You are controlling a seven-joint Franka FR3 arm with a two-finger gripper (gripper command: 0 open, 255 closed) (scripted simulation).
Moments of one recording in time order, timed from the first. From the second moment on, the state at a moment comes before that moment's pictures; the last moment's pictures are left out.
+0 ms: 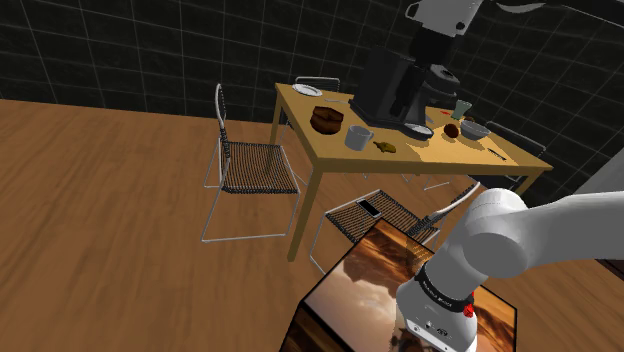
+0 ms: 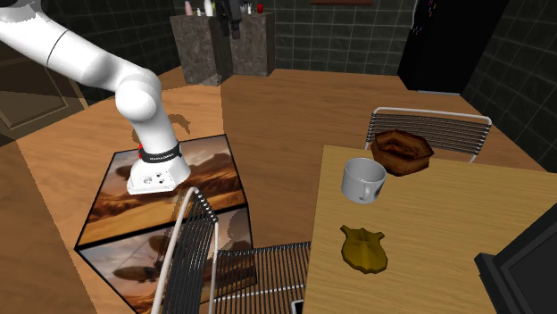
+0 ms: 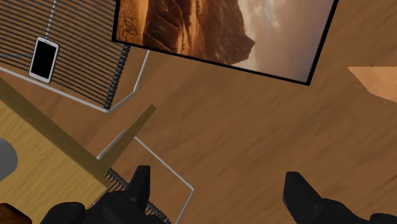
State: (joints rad) arm 0.02 -0.83 0.01 -2.29 -0.03 1.51 -0.13
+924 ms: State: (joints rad) arm -0.04 -0.61 -0.18 -2.35 -0.14 1.80 -0.30
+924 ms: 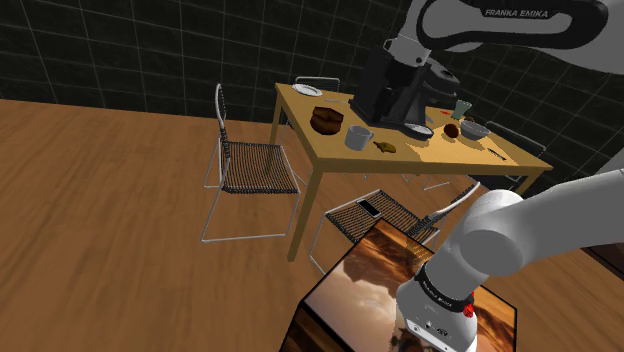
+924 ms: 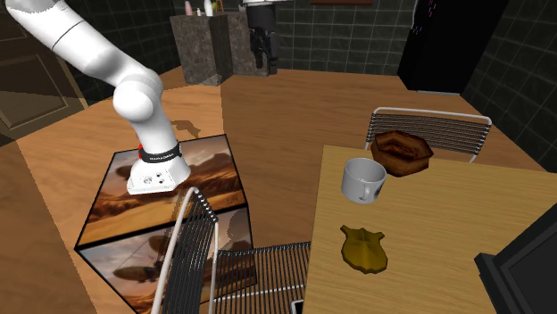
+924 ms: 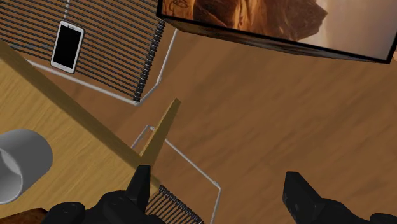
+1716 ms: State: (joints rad) arm -0.07 -0.24 -0.37 -2.22 -0.12 2.07 -0.49
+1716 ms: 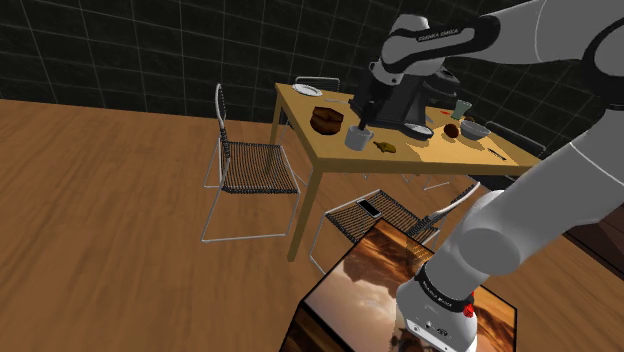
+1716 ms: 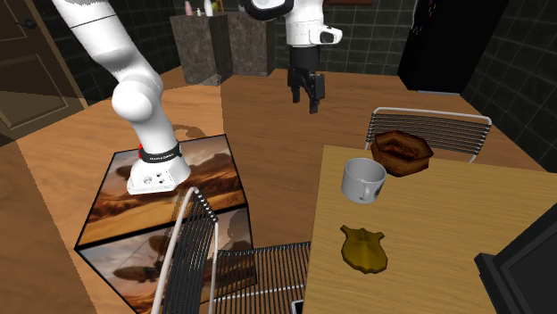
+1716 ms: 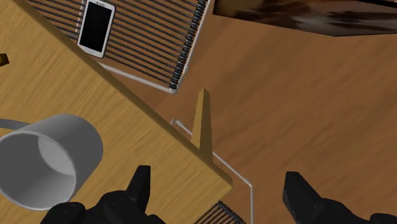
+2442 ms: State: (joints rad) arm -0.14 0.18 -0.46 -1.96 0.09 2.21 -0.73
